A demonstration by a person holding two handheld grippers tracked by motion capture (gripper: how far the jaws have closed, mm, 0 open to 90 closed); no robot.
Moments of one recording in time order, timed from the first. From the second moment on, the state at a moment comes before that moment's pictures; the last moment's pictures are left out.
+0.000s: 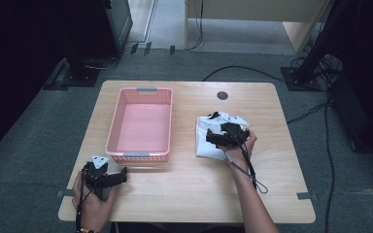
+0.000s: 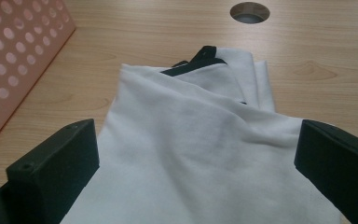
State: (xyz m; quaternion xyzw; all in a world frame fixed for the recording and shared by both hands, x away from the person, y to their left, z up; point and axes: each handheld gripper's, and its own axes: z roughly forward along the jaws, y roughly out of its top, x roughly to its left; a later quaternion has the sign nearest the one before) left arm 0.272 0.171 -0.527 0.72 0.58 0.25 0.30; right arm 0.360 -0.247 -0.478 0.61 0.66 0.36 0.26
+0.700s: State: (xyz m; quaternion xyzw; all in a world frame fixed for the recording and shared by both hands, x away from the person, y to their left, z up) left arm 0.272 0.171 -0.527 0.72 0.58 0.25 0.30; right arm 0.384 -0.231 -0.512 0.62 0.66 0.33 0.26
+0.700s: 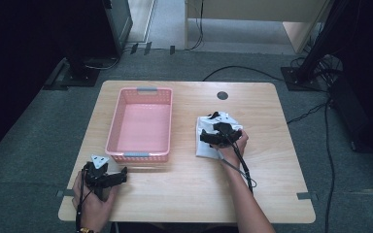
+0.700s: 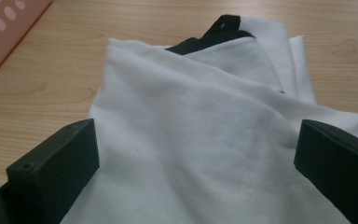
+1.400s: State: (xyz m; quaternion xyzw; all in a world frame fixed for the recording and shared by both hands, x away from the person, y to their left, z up) left arm 0.272 0.171 -0.527 0.72 0.58 0.25 0.30; right arm 0.385 -0.222 -0.528 0.60 0.69 0.30 0.28
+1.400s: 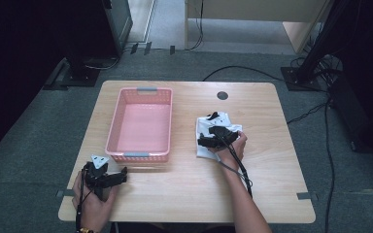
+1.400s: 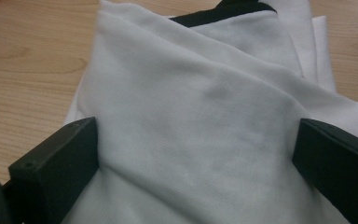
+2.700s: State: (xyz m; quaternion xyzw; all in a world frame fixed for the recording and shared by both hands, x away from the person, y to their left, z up) left arm 0.272 0.171 -0.527 0.72 0.58 0.25 0.30; right arm 0.376 -0.226 -0.498 0.59 0.67 0.34 0.30
